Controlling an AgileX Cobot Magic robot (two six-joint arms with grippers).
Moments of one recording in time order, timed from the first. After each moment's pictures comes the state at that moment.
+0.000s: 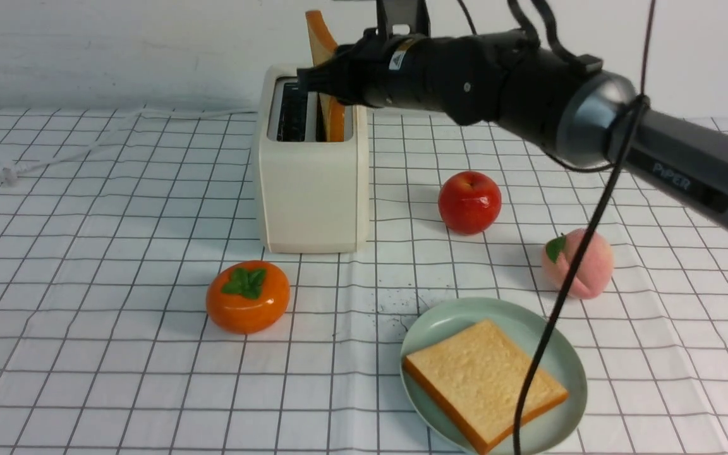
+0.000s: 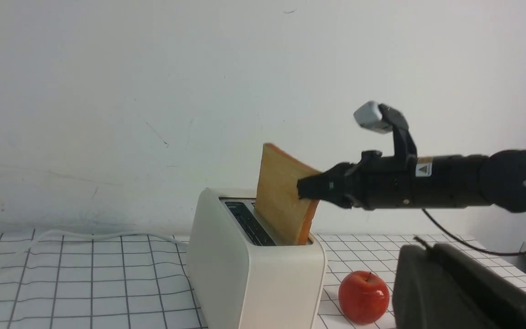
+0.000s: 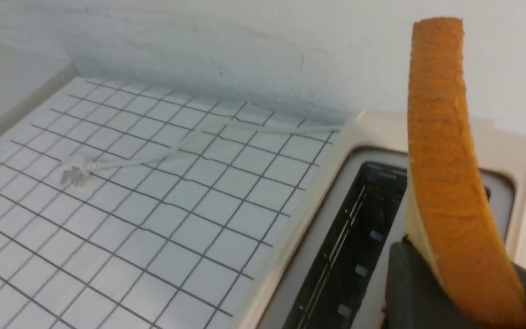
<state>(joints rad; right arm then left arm) 0.54 2.12 -2.01 0.20 0.26 0.06 -0.53 0.29 -0.49 0.76 0.19 -0.94</state>
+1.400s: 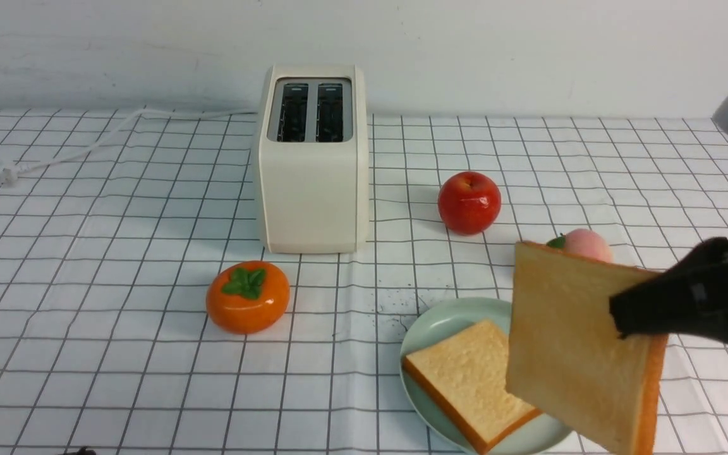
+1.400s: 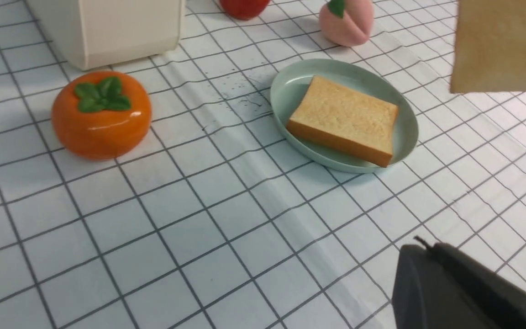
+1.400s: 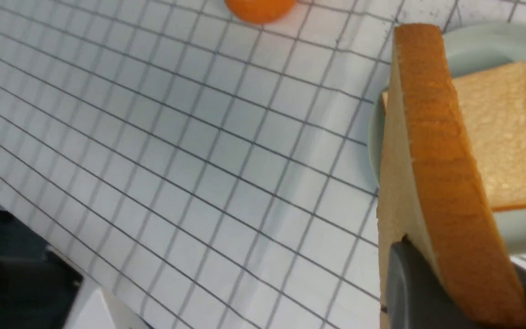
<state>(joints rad) 0.13 1.09 -1.00 0.79 1.03 -0.36 -0.53 0.36 -0.49 -0.31 0.63 0.09</state>
